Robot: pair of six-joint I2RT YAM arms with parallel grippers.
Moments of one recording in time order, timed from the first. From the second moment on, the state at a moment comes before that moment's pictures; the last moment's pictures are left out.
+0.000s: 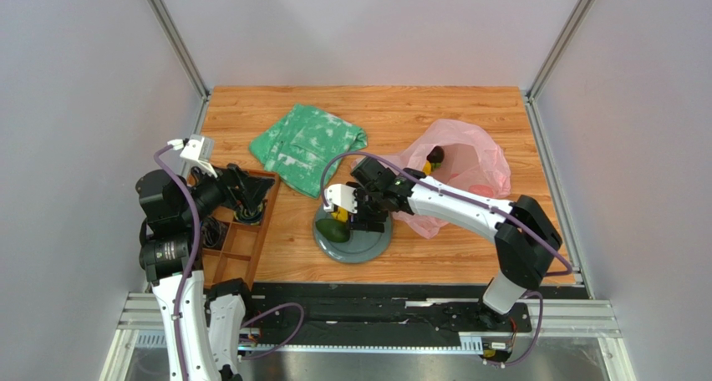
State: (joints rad) left arm 0.27 0.62 0.96 -0.62 0.82 -0.20; right arm 0.91 1.64 1.24 -0.65 -0.16 -0.69
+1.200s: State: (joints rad) left arm 0.07 1.01 1.03 -0.46 0.86 -0.25; right arm 0.38 1.03 1.20 -0.81 -0.18 -0.34
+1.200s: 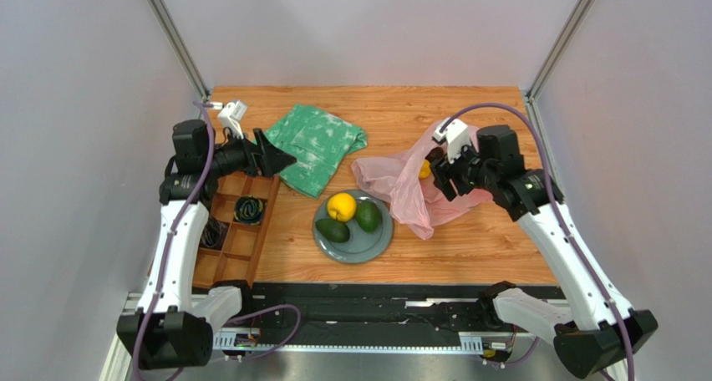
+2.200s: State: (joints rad) left arm -0.68 1.67 1.73 -0.57 0.58 0.06; right arm 0.22 1.46 1.31 -0.82 -0.30 -0.35
